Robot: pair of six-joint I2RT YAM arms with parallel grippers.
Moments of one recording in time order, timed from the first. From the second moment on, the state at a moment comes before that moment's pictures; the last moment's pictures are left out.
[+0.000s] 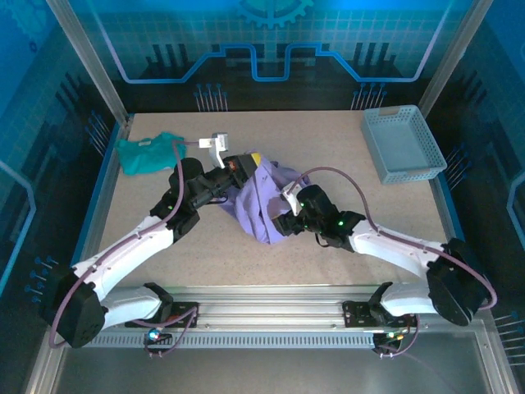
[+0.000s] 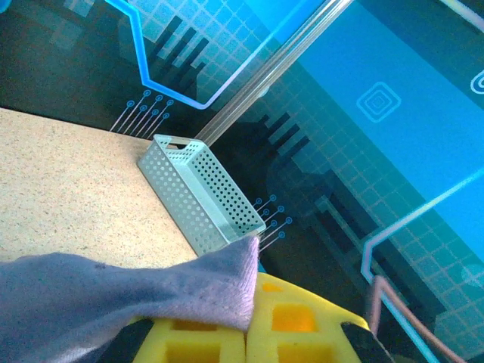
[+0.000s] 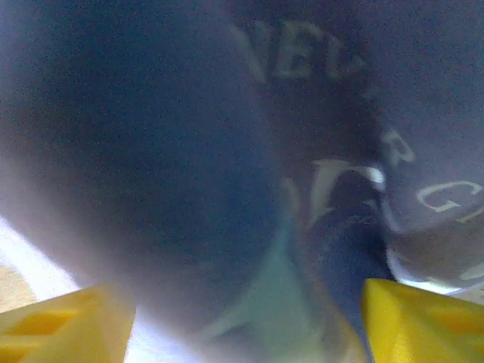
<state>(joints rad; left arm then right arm) -0.54 1.17 0.84 0.33 0.25 -0.77 0.75 1.32 0.73 -0.13 0.08 0.09</state>
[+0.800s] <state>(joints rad) -0.56 1.01 0.89 0.32 0.08 -0.74 0.46 1.34 1.53 -0.53 -0.02 -0.22</state>
